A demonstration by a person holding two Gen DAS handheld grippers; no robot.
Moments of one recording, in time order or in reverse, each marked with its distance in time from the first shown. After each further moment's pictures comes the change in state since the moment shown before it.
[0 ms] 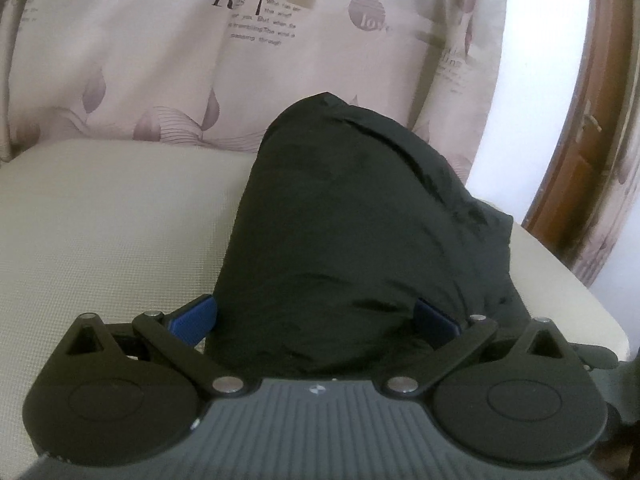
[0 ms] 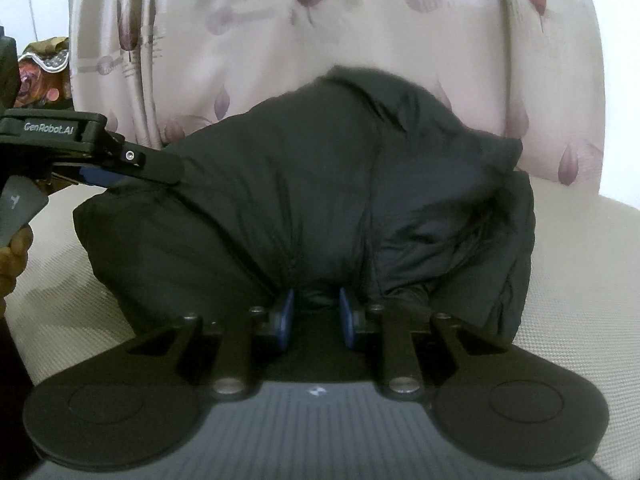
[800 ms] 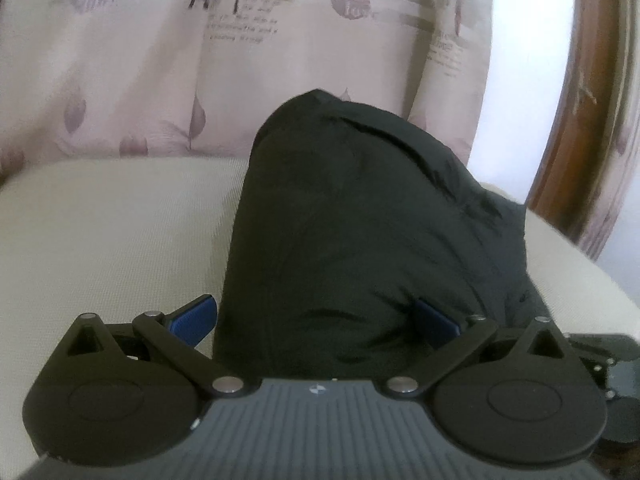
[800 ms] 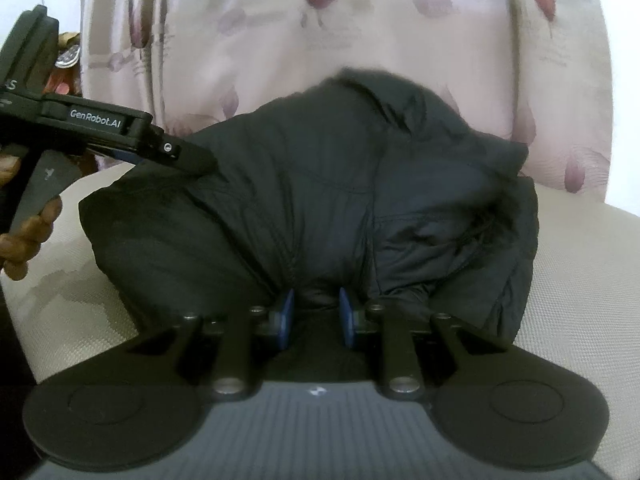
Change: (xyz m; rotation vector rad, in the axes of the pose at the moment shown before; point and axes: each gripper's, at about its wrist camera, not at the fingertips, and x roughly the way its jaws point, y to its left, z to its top) left arm 0.019 0.005 0.013 0.061 0.030 -0.017; right arm -0.009 0.012 -0.011 -0.030 -0.005 0.016
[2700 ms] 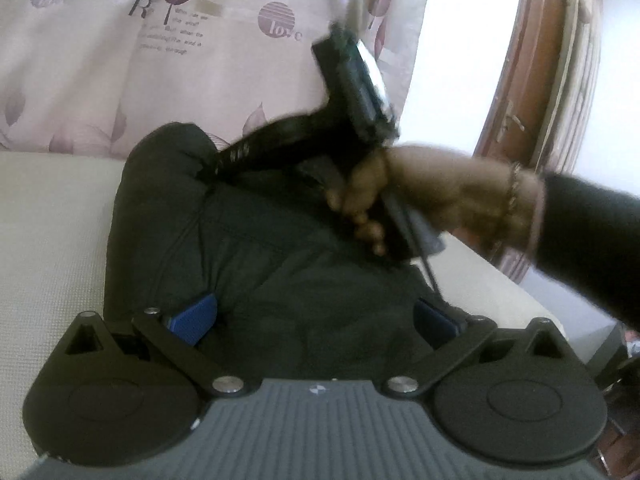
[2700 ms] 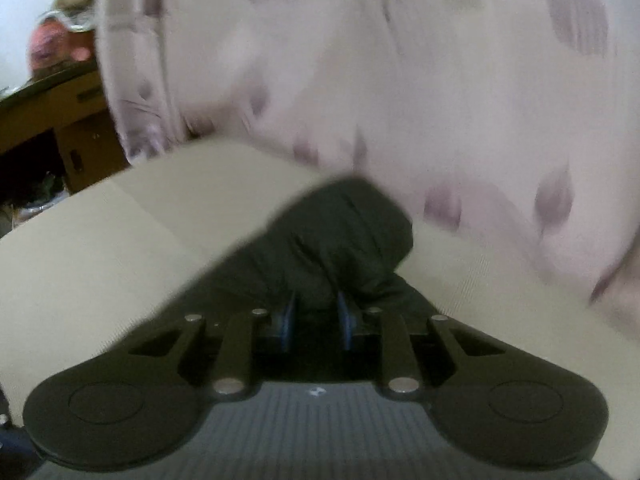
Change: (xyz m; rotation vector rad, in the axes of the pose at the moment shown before) left arm -0.025 -0.054 -0.023 -0.022 -0.083 -0.227; right arm 0.185 -0.027 0.192 -0.134 0.200 0.177
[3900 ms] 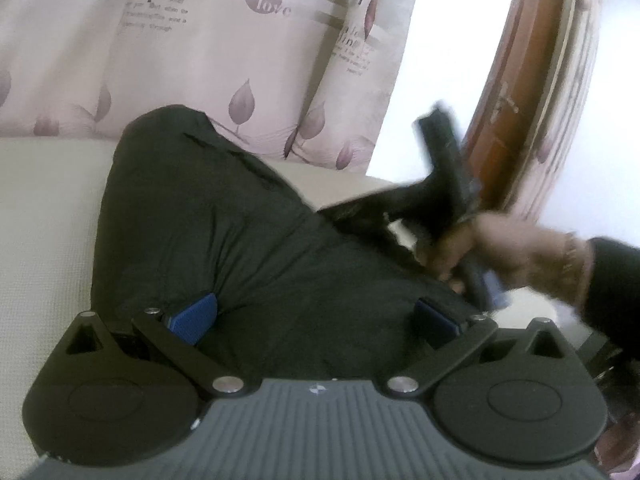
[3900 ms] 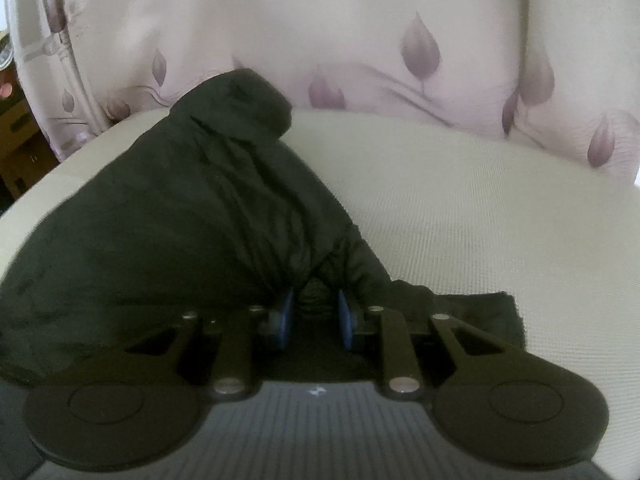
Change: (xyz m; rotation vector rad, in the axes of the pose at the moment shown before) left arm 0.010 -0.007 -0.003 0.018 0.072 -0.014; right arm -0.034 -0.066 -0.105 0.242 0.053 -0.118
